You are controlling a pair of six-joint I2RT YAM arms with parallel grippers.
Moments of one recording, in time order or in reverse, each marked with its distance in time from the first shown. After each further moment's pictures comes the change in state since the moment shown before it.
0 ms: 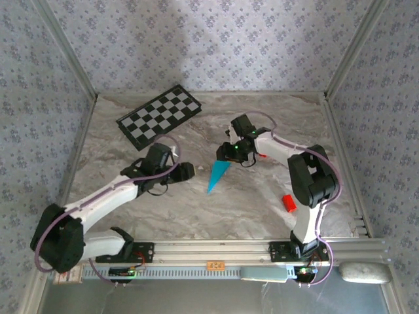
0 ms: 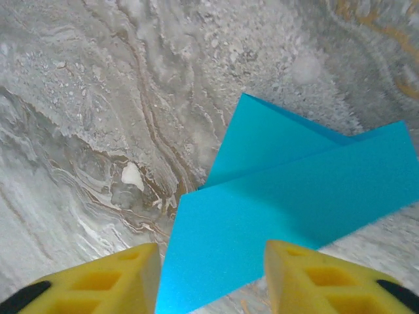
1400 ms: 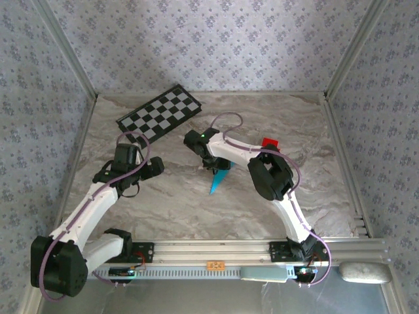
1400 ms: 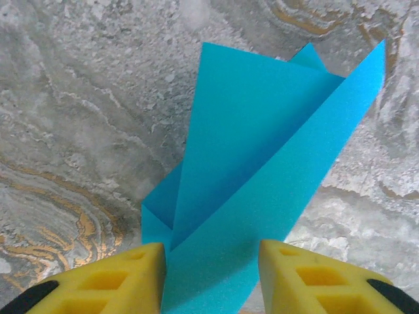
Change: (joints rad) left arm 0.330 -0.161 -0.041 -0.212 -0.159 0.187; right arm 0.321 0.375 0.521 -0.616 0.721 0.465
